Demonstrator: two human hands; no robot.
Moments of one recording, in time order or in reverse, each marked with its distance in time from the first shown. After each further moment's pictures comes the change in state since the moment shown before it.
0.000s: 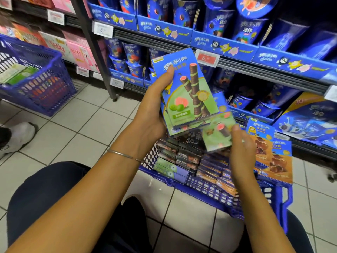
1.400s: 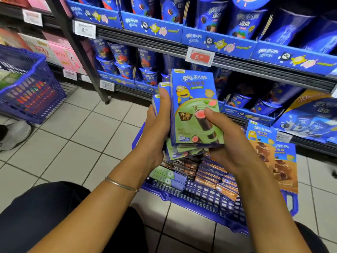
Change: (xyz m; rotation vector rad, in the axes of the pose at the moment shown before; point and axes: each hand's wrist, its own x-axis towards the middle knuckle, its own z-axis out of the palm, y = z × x) left_hand 0.026 -0.037 -0.002 0.407 0.220 -0.043; right_hand 0.026 -0.074 0.030 0.587 -0.661 0.332
